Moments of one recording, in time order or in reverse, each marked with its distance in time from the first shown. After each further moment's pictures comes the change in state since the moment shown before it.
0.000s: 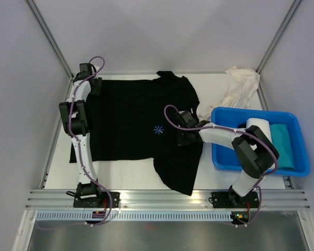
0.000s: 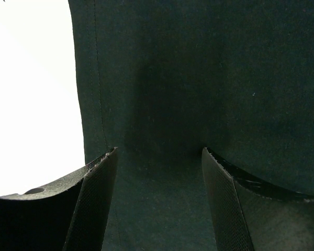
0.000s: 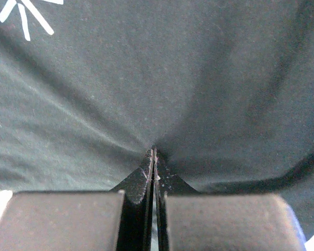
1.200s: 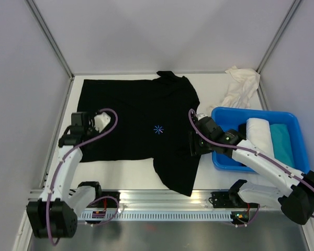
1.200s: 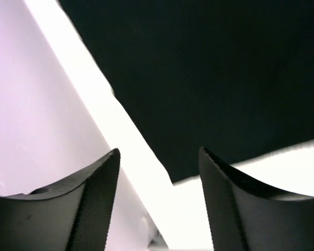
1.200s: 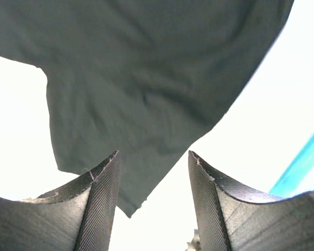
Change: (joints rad) left arm -0.124 -1.438 -1.307 -0.074 0.017 0.442; right arm 0.051 -0.552 -0.025 -0.430 0.024 0.000
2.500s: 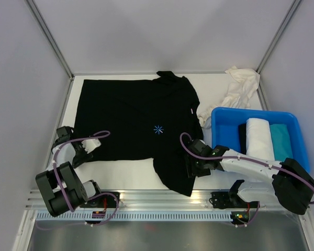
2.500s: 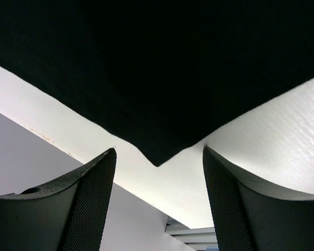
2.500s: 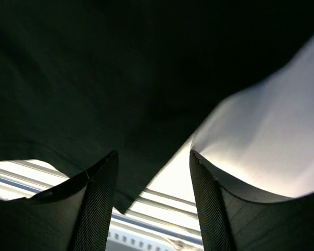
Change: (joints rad) left arm 0.438 0.152 -0.295 0.026 0.108 0.670; right arm 0.149 0.043 -0.373 0.127 -0.099 0.259
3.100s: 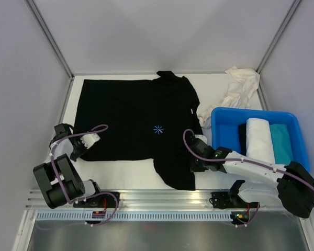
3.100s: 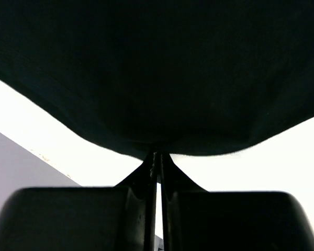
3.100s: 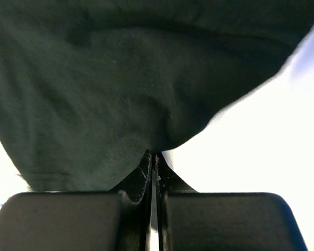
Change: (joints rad) left arm 0.025 0.107 0.064 0.024 0.094 -0.060; right arm 0.012 -0.020 -0.023 0.148 0.106 0.063
